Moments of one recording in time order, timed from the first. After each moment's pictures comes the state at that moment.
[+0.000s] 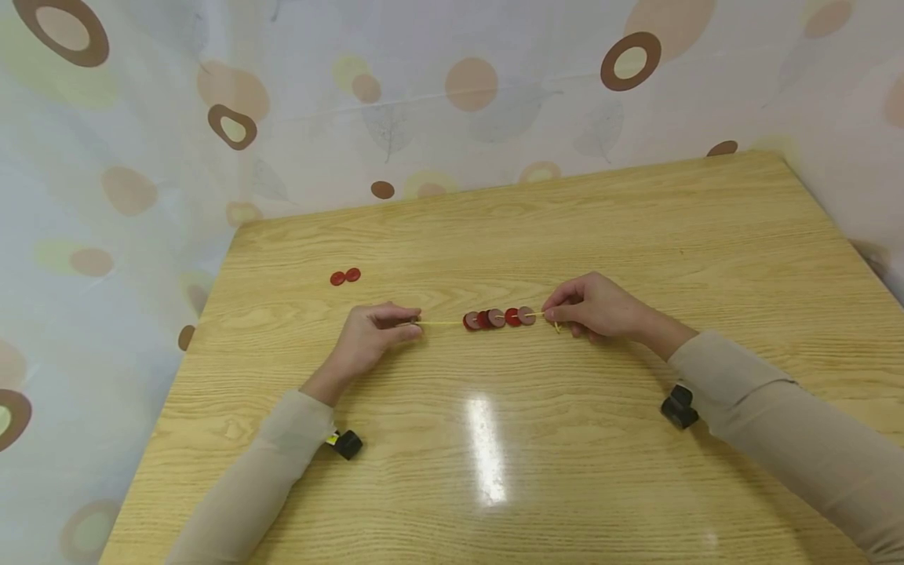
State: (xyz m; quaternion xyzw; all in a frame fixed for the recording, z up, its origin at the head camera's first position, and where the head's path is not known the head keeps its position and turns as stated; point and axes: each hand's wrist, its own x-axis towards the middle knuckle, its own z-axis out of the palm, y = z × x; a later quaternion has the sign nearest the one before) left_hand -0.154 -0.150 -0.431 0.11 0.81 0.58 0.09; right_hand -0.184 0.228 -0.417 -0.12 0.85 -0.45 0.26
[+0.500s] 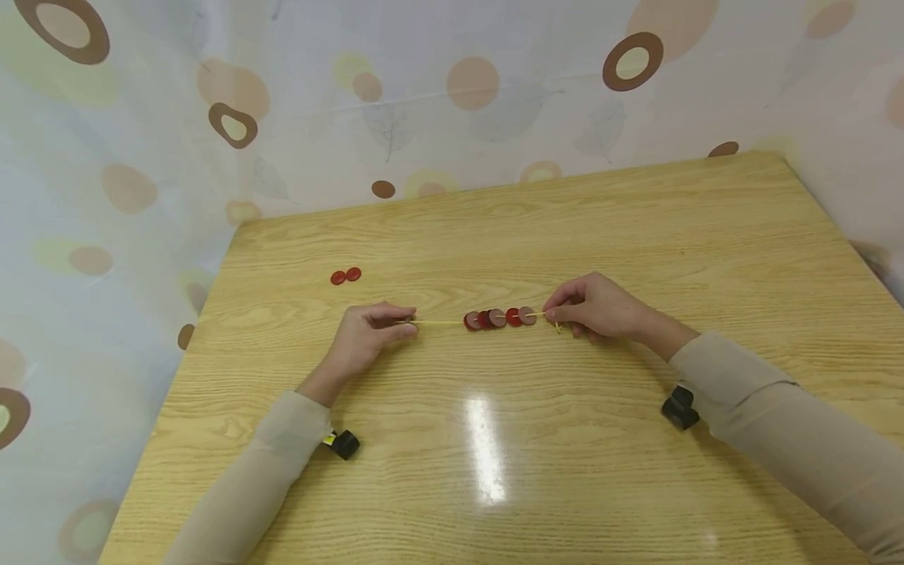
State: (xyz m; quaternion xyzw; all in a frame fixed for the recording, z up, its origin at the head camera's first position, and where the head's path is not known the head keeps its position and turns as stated) left_hand -0.152 -0.153 -0.432 0.10 0.79 0.60 0.08; right_hand -0.183 0.231 -0.417 -0.12 0.85 -0.44 0.26
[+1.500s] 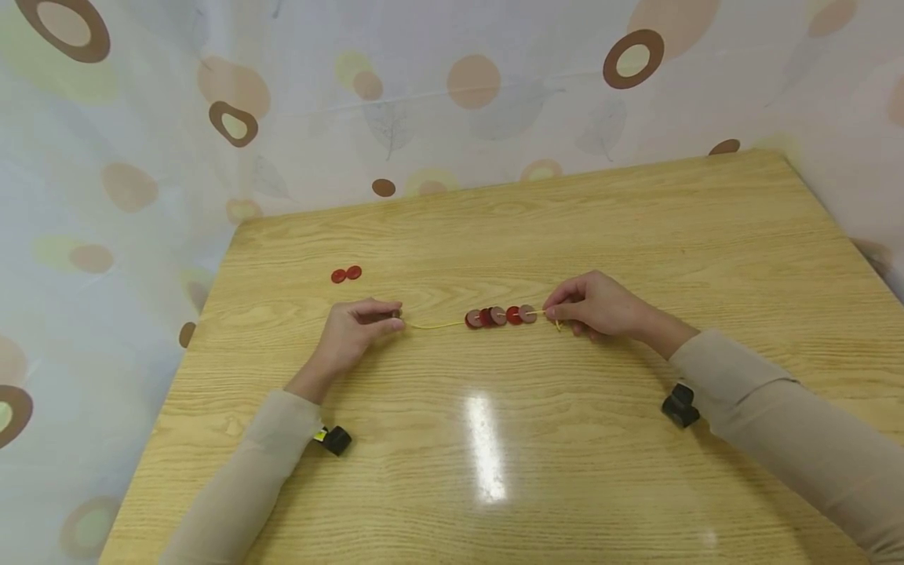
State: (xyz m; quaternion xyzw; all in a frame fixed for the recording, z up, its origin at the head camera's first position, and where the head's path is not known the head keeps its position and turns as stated) left_hand -0.155 -0.170 -0.427 0.07 0.81 0.58 0.07; right_hand -0.185 0.230 -0.417 -0.12 0.85 -0.45 0.26
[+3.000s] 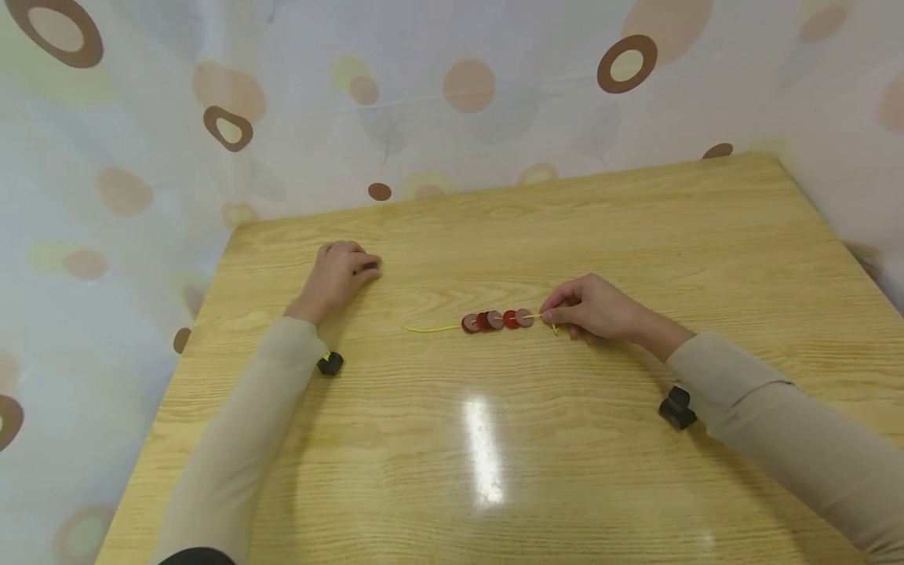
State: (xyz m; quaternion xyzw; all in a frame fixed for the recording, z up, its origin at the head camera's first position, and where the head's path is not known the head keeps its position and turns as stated) left_hand -0.253 -0.199 -0.414 0.21 0.97 0.11 -0.01; right_hand -0.181 0.231 -0.418 -0.12 0.84 -0.45 0.27
